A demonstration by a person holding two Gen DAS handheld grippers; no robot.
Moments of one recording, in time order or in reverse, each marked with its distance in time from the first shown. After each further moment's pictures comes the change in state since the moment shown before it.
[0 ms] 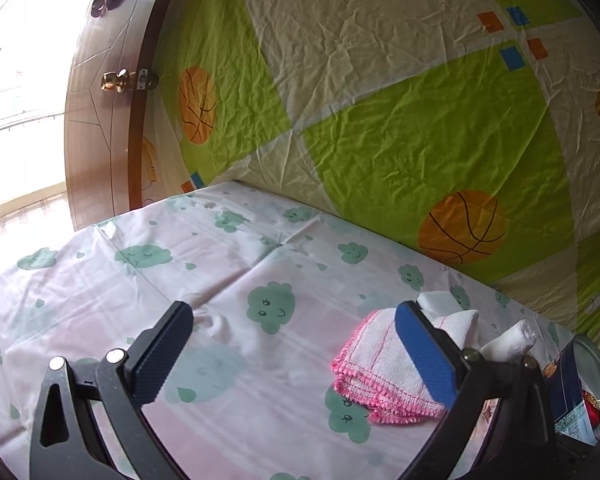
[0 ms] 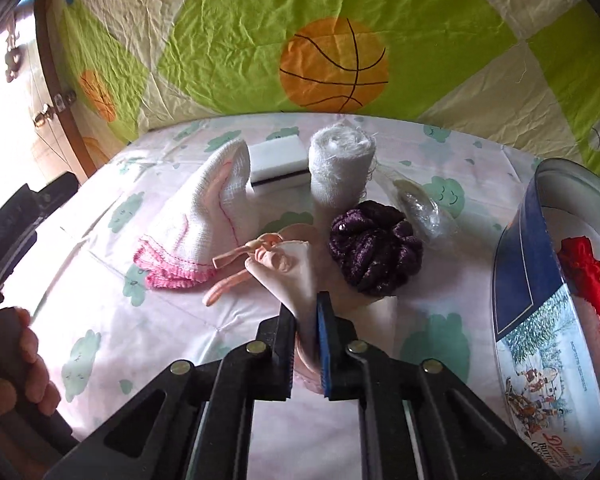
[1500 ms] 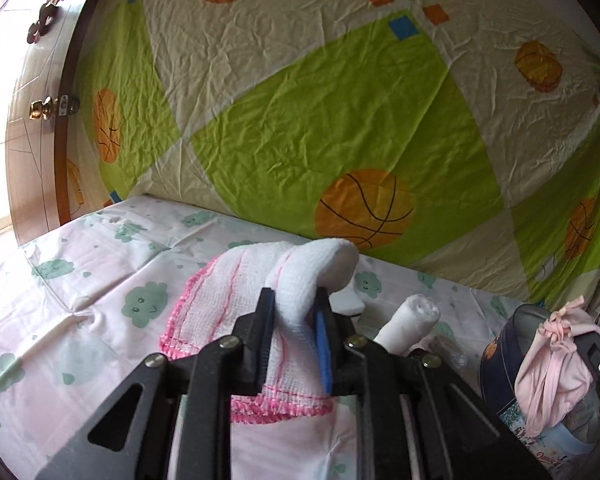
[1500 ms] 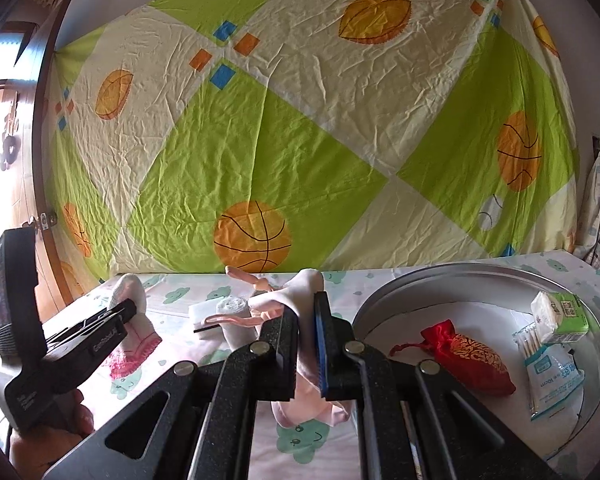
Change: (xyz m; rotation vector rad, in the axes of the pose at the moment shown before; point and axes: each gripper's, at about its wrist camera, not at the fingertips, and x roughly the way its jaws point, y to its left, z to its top) left arm -0.015 -0.093 -0.020 0.111 -0.033 -0.188; right arm -0.112 -0.041 -0.015 0.083 -0.552 -0.205
